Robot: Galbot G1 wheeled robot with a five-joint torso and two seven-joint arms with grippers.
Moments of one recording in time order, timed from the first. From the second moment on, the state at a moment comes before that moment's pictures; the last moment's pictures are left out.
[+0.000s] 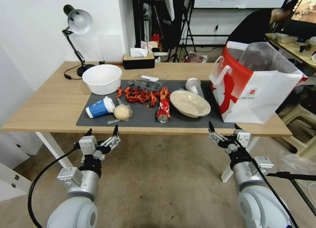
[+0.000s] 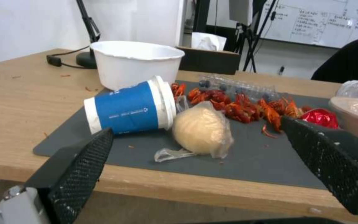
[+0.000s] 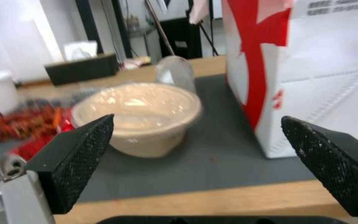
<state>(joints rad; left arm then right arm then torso) 1.66 -1.61 -0.58 -2.33 -0.19 0.22 0.02 -1.53 1.45 0.55 2.23 0.29 -0.21 0.08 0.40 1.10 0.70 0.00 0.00</state>
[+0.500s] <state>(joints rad) 1.67 -1.61 -0.59 -2.33 -0.16 0.19 0.03 -1.30 1.38 0.45 2.06 0.73 -0.20 0.27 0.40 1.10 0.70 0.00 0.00</state>
